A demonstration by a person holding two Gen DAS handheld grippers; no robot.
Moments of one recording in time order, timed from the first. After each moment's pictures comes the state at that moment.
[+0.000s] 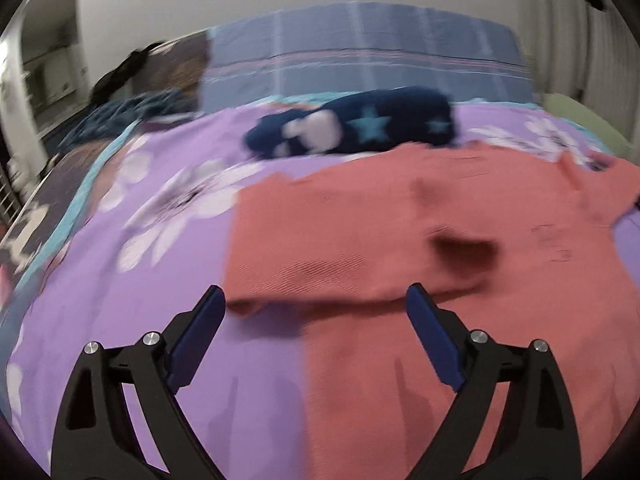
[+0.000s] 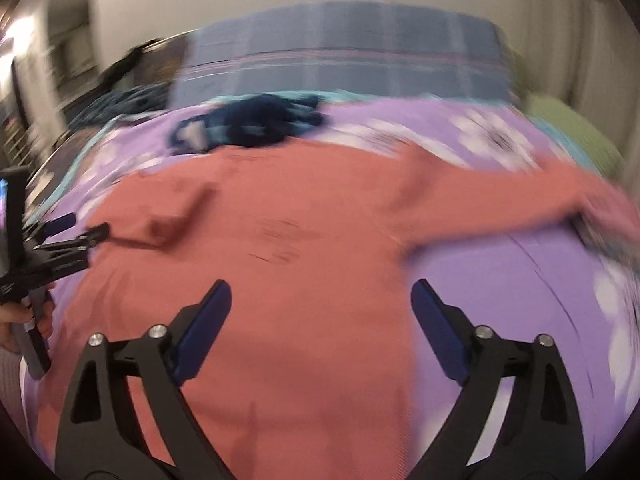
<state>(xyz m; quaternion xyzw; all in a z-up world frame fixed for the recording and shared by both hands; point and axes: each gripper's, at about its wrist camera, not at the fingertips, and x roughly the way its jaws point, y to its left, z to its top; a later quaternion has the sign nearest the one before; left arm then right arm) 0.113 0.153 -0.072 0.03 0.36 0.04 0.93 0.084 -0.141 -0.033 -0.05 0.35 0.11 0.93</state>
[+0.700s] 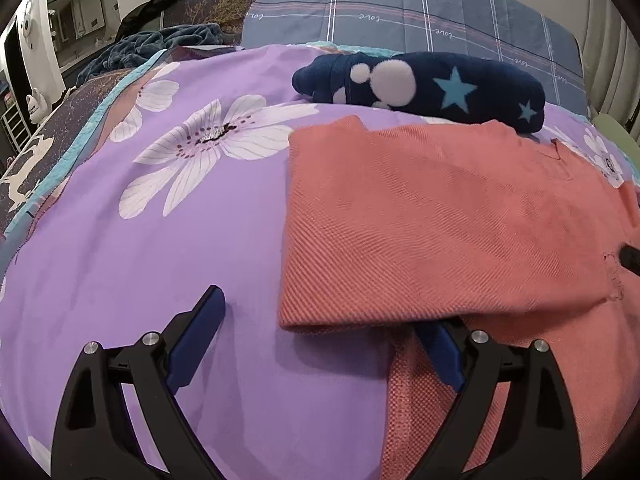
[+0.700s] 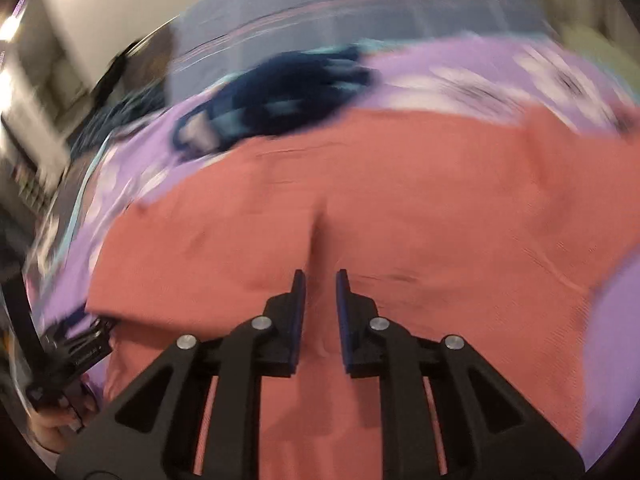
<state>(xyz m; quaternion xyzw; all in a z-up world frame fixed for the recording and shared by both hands) 0.163 0.191 -0.109 -0.03 0.43 0.09 0.90 0.193 -0.145 -0.096 0.14 0.46 0.08 0.88</state>
